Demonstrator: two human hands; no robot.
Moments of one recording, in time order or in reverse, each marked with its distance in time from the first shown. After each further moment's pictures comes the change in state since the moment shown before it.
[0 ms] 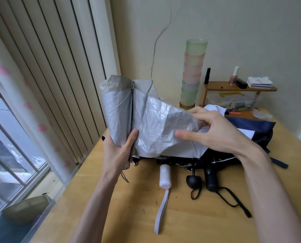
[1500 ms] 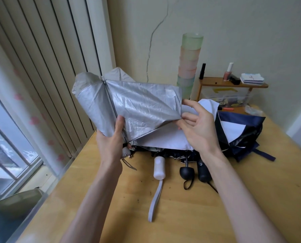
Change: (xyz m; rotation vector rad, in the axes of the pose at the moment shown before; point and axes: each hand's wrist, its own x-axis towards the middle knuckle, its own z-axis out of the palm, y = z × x) left_hand -0.001 -0.003 0.013 -0.338 0.195 -0.191; right_hand -0.001 0.005 0.054 0.298 0.488 0.127
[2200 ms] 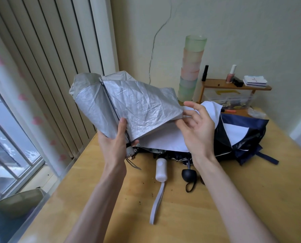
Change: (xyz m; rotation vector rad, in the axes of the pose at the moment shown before) left_hand -0.006 0.002 0.003 -0.103 -0.007 0.063; right_hand -0.003 0.009 0.020 0.199 0.175 -0.011
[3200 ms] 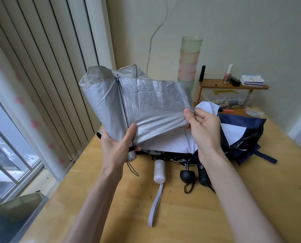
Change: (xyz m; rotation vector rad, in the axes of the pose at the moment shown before) left_hand -0.005 0.003 -0.004 0.174 -0.204 0.051; right_hand 0.015 -0.008 -0.019 -0.052 0.003 0.141
